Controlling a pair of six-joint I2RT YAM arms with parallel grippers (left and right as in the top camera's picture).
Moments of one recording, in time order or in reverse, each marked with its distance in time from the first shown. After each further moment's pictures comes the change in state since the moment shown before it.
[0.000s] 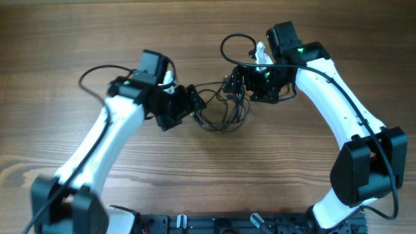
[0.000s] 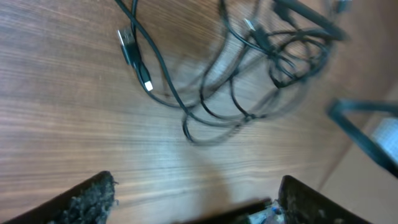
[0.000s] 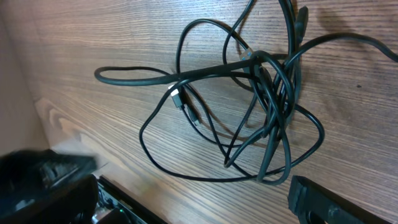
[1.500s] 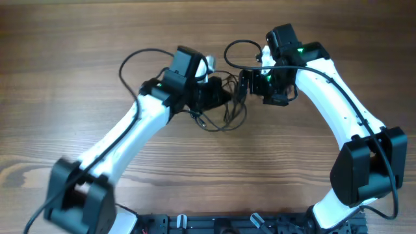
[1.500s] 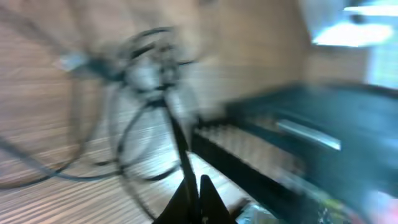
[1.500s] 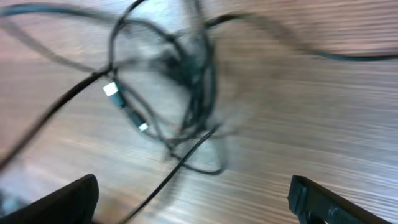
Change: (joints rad) left arm -0.163 0.039 -0.003 0.435 0.117 0.003; right arm 0.000 0.000 -0.001 -0.063 0.229 0.030
